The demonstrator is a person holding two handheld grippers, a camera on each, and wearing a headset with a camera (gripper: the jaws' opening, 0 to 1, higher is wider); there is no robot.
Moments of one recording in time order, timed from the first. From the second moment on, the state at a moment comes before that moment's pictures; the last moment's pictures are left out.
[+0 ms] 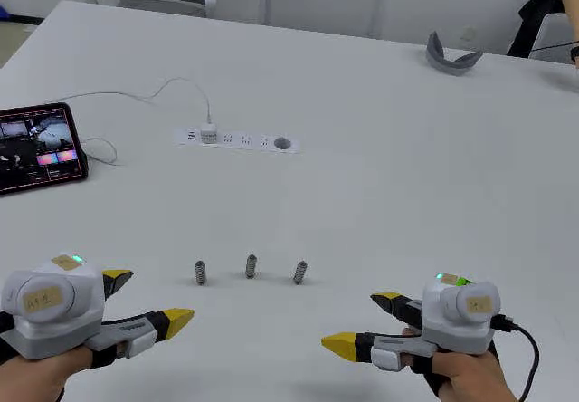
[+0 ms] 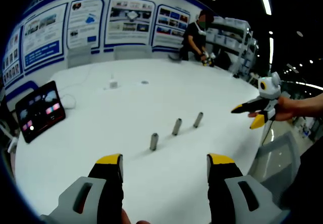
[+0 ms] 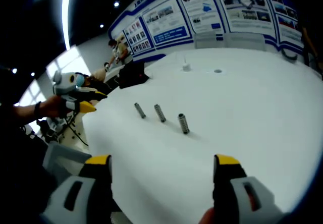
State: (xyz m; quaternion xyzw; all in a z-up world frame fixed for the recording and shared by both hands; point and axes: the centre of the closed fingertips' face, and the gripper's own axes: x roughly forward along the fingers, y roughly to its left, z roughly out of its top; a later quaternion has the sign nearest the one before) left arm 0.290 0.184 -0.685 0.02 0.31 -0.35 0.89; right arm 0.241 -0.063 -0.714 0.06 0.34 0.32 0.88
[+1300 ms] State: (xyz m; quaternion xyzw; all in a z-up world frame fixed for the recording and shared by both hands) left arm 0.294 0.201 -0.677 -0.01 0.32 -0.33 0.89; right arm 0.241 -0.060 -0.715 0.07 0.34 0.32 0.88
